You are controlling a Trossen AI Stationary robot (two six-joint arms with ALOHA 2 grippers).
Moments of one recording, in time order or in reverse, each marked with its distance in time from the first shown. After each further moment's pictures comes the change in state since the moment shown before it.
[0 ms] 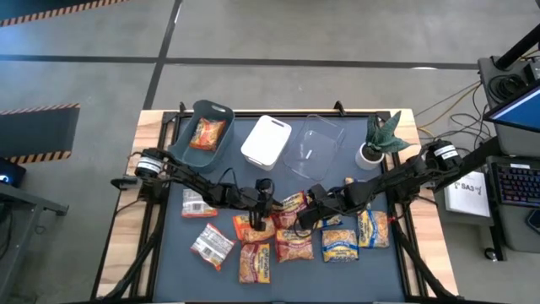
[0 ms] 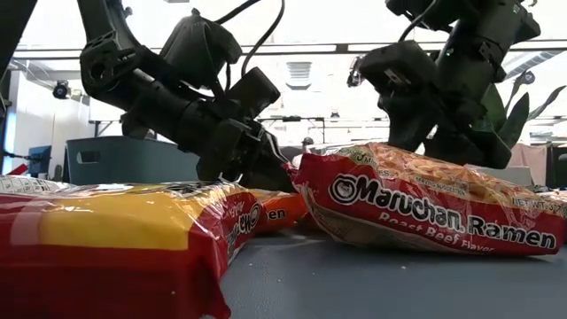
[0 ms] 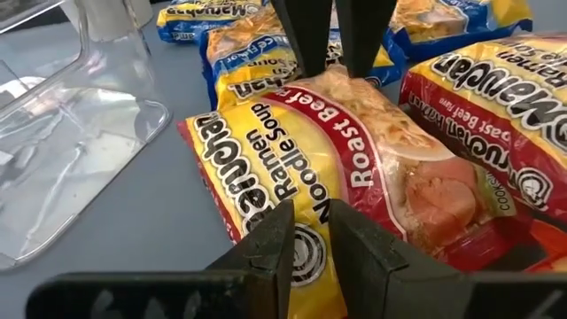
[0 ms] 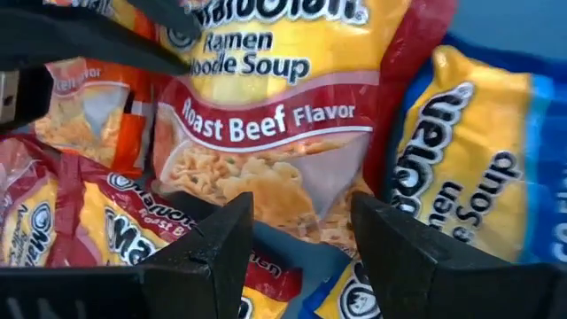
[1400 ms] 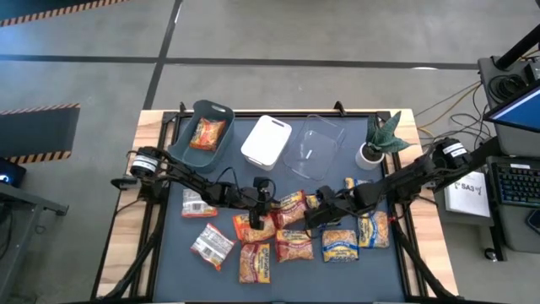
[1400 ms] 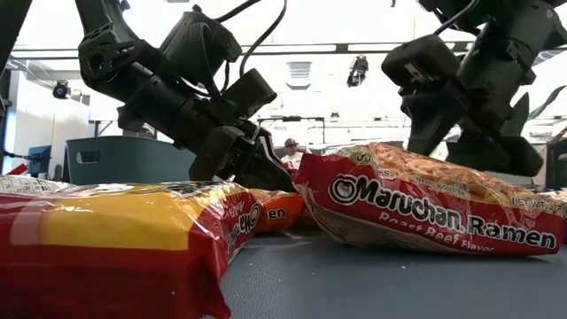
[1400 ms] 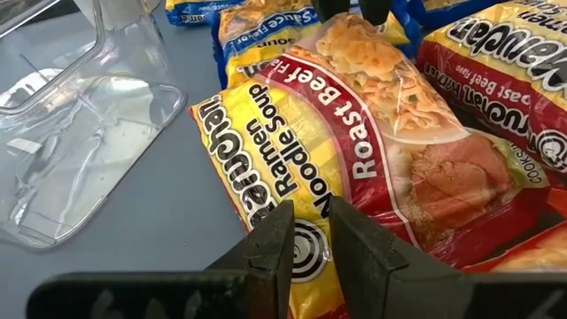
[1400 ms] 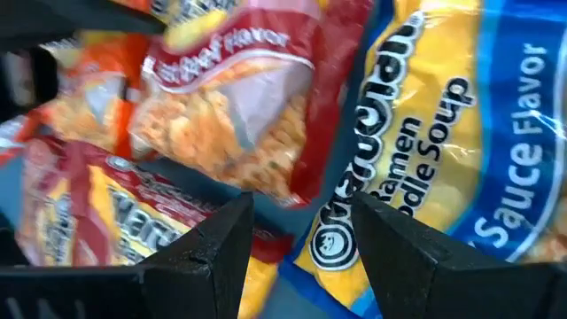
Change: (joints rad) left arm 0.008 -0.018 -0.012 -0.112 -0.039 0.041; right arm 0.041 -0.087 -0.131 0.129 0.014 0.133
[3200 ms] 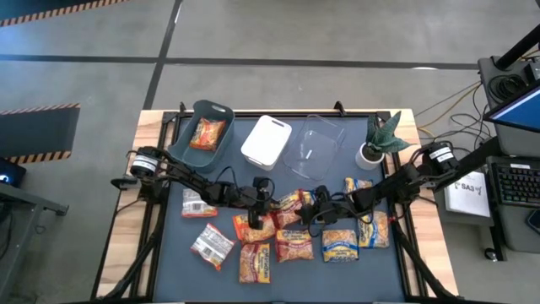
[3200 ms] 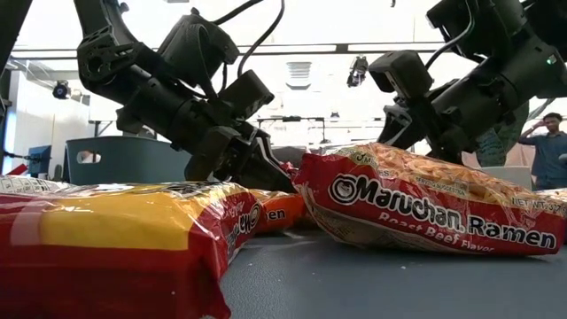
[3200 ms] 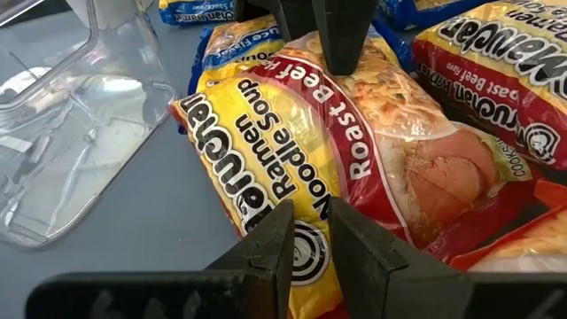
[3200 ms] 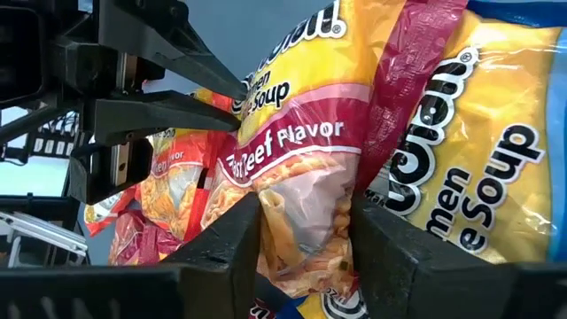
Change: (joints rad) left arm 0.002 0.000 -0.013 0.026 0.032 0.003; right arm -0.006 0.142 -0.143 0.571 0.214 -0.058
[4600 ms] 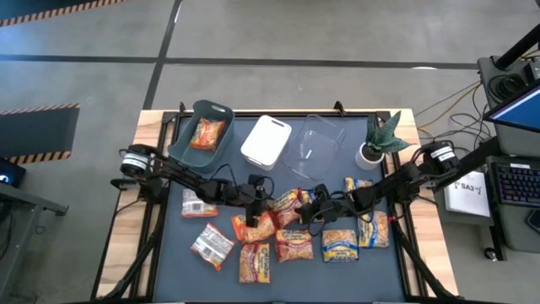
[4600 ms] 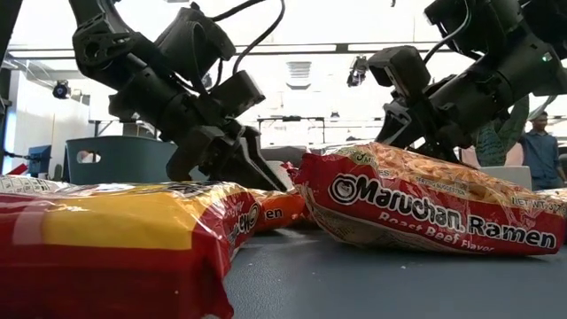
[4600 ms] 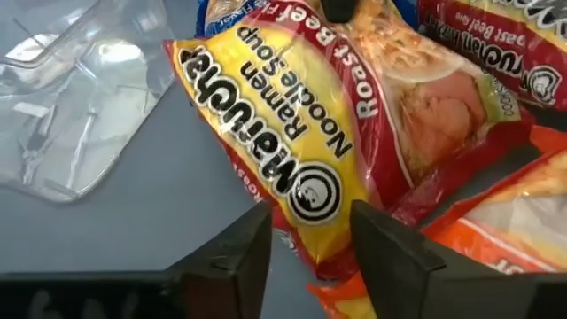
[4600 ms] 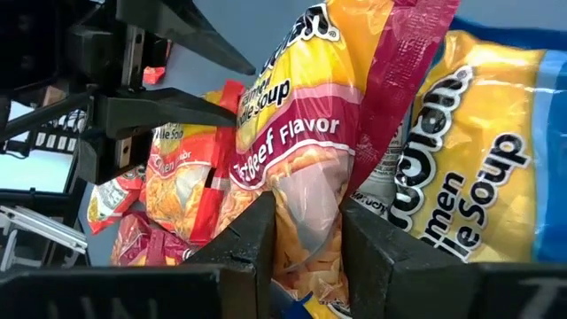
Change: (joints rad) left arm 0.000 -0.148 -0.007 -0.152 -0.008 0.022; right arm -0.001 -0.021 0.002 -0.008 0.001 -0.052
